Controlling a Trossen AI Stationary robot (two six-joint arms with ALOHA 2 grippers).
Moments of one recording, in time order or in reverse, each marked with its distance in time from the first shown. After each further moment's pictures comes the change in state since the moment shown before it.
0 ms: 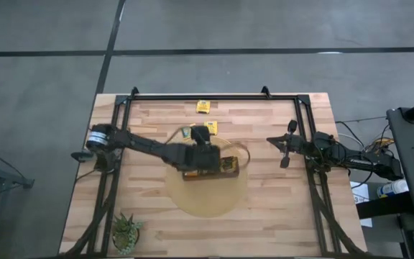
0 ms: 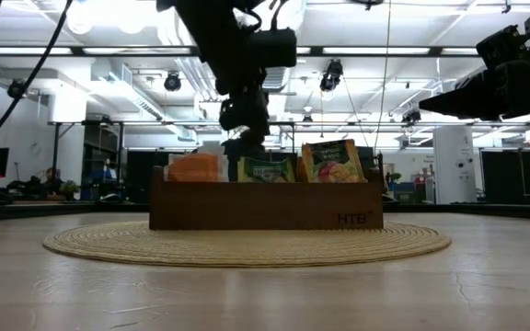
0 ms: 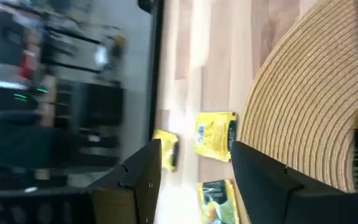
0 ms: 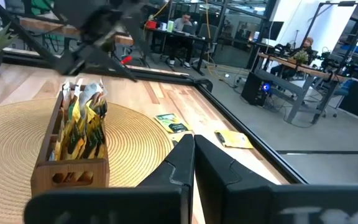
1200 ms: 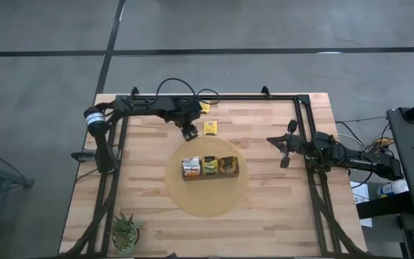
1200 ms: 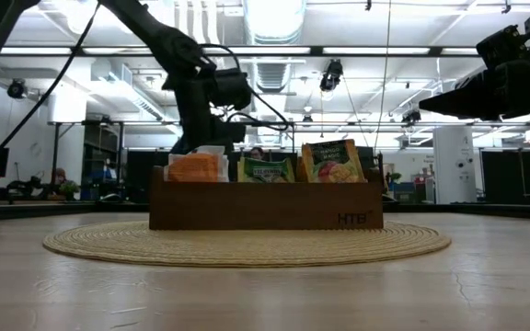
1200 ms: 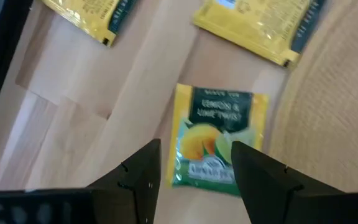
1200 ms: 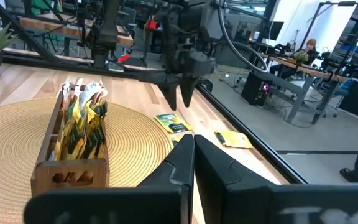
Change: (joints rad) left arm 0.586 -0.042 -0.150 -0.098 0.777 -0.196; right arm 0.000 0.000 0.000 0.000 0.000 0.000
